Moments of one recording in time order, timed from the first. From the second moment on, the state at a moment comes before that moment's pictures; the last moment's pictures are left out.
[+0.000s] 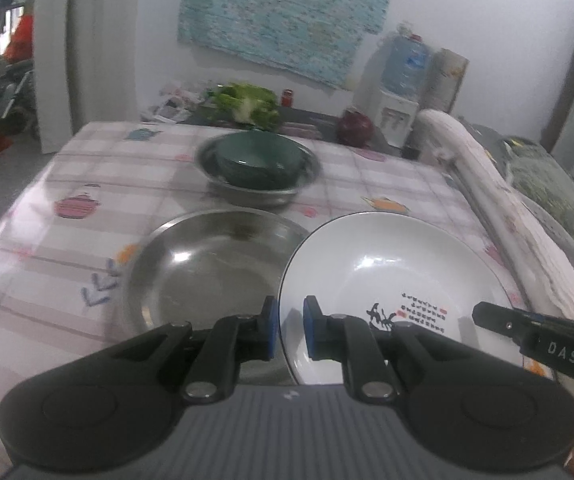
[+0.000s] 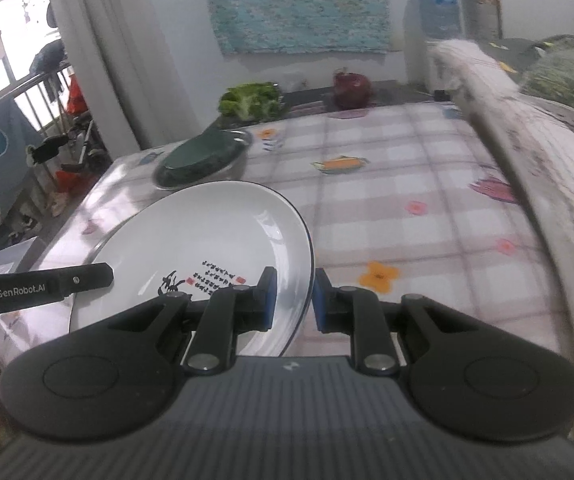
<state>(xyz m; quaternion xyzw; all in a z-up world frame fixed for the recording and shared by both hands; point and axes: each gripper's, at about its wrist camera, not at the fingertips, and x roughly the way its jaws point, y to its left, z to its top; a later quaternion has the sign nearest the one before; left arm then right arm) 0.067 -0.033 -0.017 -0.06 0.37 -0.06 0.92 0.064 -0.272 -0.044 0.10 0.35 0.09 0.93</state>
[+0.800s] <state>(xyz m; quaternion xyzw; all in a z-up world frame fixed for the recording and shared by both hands) 0.110 0.053 -0.043 -0.08 0.38 -0.02 0.92 0.136 -0.169 -0.072 0.05 0.40 0.11 0.91</state>
